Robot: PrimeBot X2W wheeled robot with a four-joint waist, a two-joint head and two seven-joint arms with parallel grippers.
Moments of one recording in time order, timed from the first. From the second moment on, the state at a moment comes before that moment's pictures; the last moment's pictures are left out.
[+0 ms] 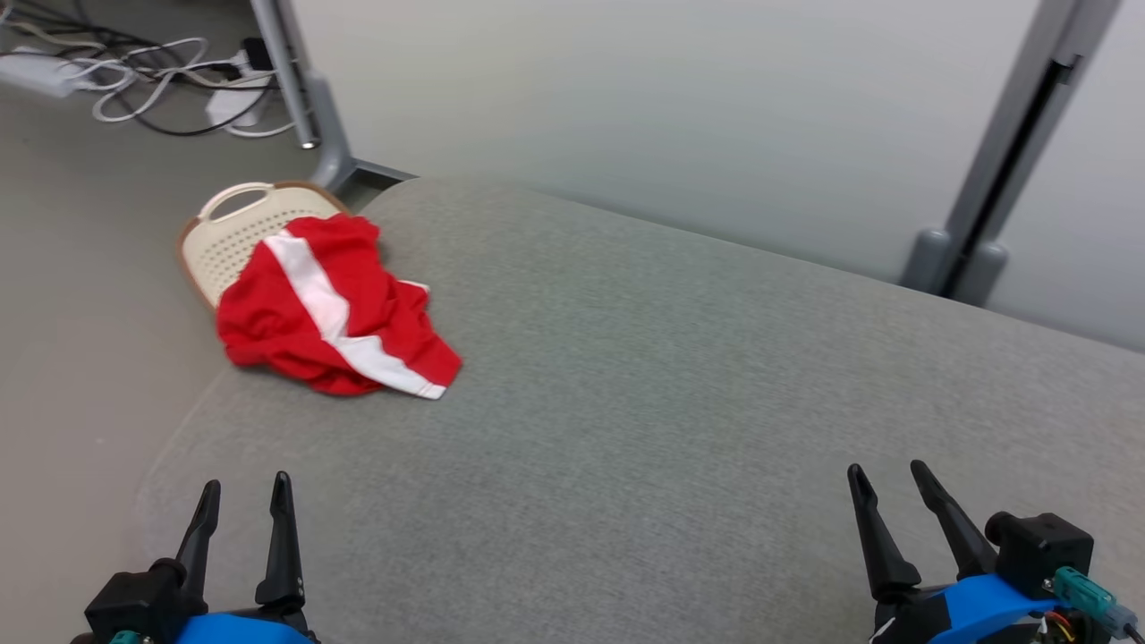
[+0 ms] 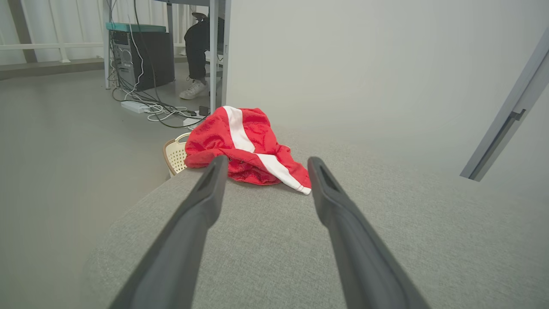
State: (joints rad) left arm 0.05 0.29 -0.20 0.18 -0.48 0.04 -0.24; right arm 0.04 -0.05 0.00 0.09 0.22 0.13 -0.04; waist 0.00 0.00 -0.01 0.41
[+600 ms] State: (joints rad) left arm 0.07 0.30 -0.19 0.15 -0.50 0.06 -0.24; right arm 0.03 -0.05 0.03 0.12 0.22 0.13 -0.05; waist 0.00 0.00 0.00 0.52
